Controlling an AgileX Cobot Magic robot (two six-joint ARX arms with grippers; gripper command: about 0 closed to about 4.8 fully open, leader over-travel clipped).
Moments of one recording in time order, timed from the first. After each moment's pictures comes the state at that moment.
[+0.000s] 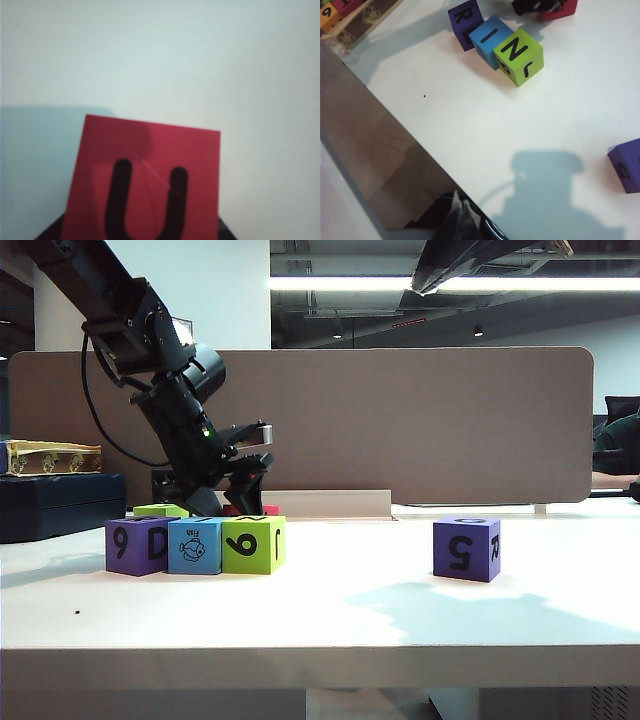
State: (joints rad) left arm -0.30 2.19 1.75 -0.49 0.22 0.18; right arm 0.57 1.20 1.17 -0.74 -0.33 0.05
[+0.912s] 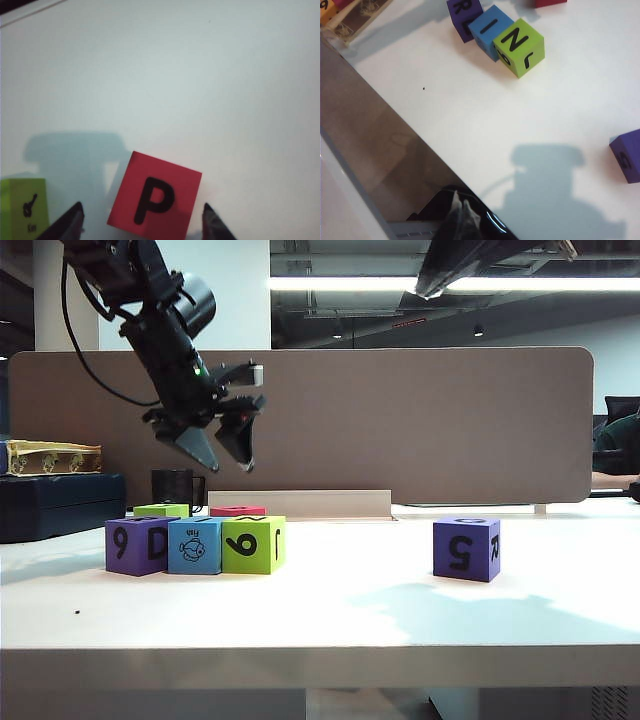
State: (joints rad) left arm -0.30 2.06 1.79 -0.55 0.13 0.19; right arm 0.57 1.20 1.17 -0.77 -0.33 0.05
